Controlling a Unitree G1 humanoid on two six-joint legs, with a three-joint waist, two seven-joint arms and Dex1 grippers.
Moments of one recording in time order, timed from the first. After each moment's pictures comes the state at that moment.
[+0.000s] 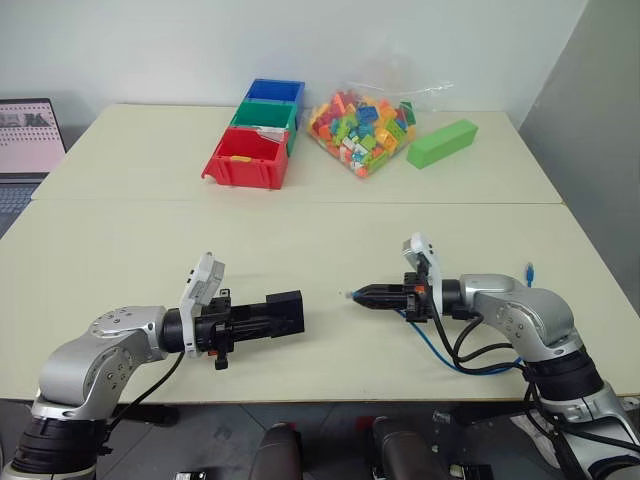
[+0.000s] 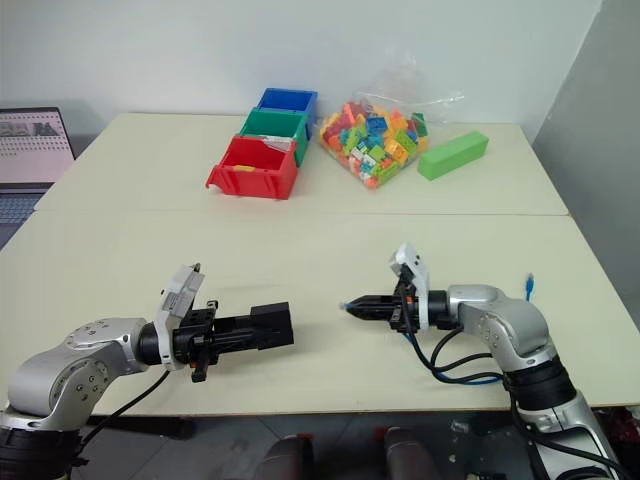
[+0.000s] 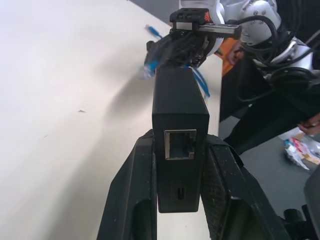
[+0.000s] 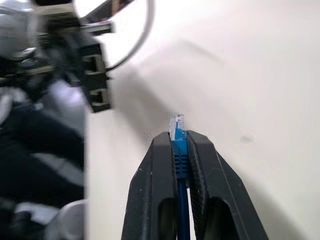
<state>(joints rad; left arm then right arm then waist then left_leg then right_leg) -0.11 0.78 0.14 -0.24 -0.77 0.69 -1.18 -0.48 -0.49 0.17 -0.12 0.59 0.79 0.90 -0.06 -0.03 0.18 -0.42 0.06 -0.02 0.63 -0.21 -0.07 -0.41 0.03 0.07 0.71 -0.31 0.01</state>
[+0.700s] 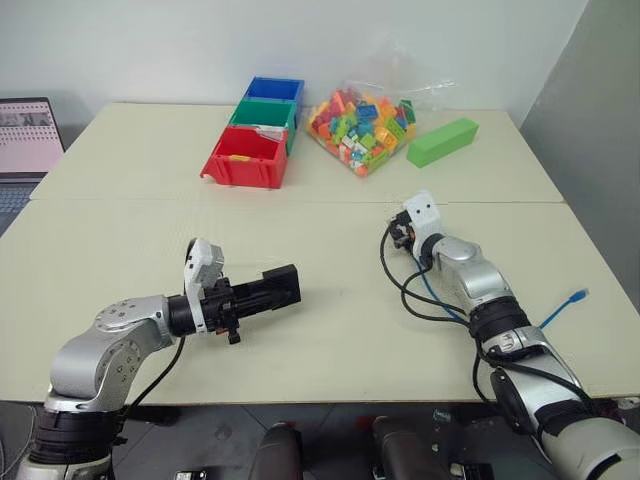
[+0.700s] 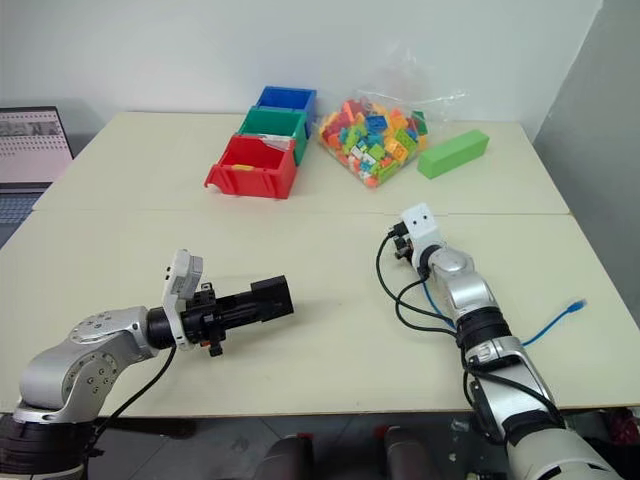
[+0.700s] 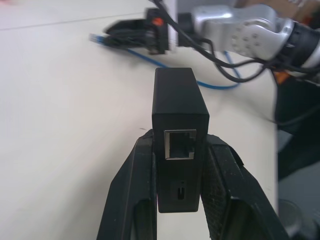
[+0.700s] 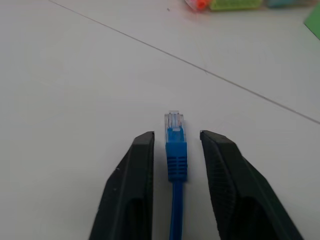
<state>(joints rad) -0.17 0.69 0.15 -0.17 -0.66 0.61 -0.99 -0.80 -0.26 0.13 0.64 0.06 0.28 0.33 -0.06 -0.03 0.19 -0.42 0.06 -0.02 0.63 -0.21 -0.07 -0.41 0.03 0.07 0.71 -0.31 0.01</state>
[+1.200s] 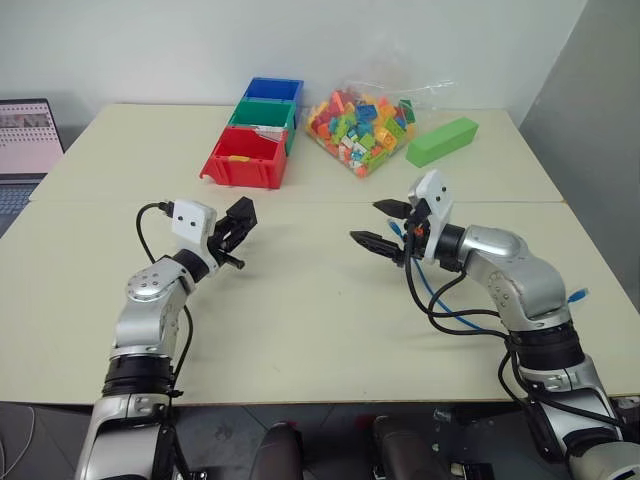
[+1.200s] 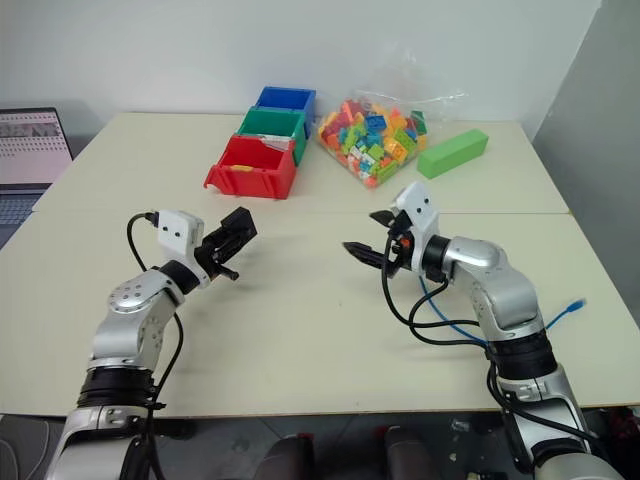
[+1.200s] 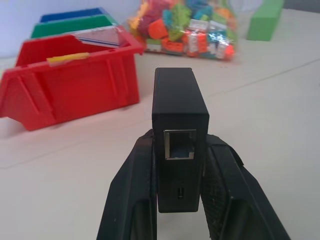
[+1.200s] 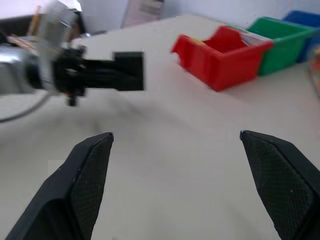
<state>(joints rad) -0.48 0.47 0.16 0.37 -0.25 0.05 -0.55 -0.66 -0.40 0.10 -0.20 0.46 0.73 0.75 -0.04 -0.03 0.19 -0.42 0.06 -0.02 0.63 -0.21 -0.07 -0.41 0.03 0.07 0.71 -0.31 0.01</state>
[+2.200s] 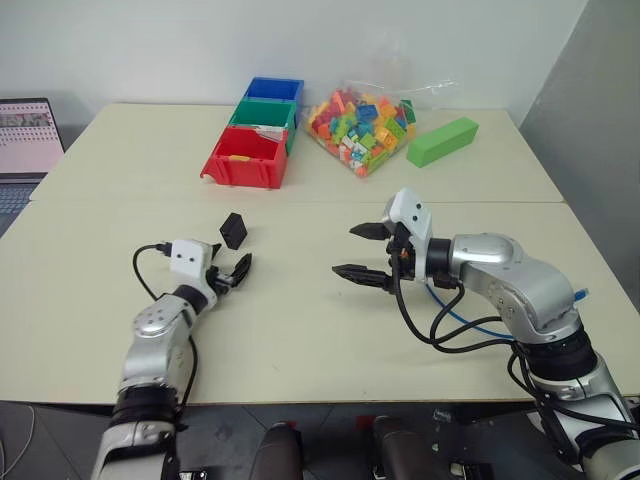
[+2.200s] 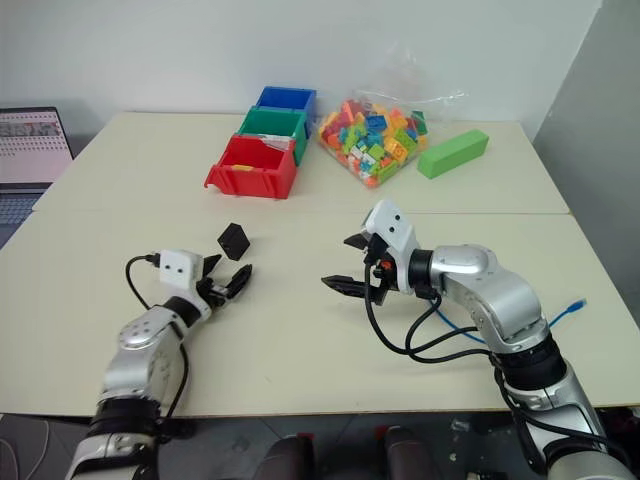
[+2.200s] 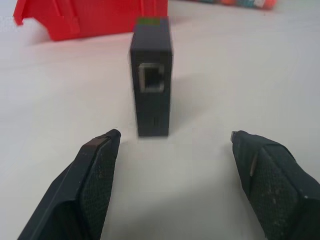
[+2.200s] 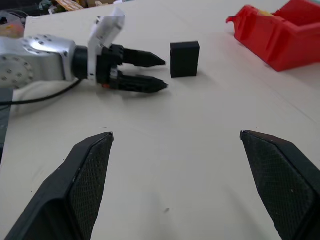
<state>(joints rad) -0.23 0.50 0.22 0.24 -0.26 0.16 -0.51 -0.60 -0.48 0.23 -0.30 0.40 0.77 0.76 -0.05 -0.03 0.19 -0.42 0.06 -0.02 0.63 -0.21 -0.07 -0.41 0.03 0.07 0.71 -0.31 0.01</state>
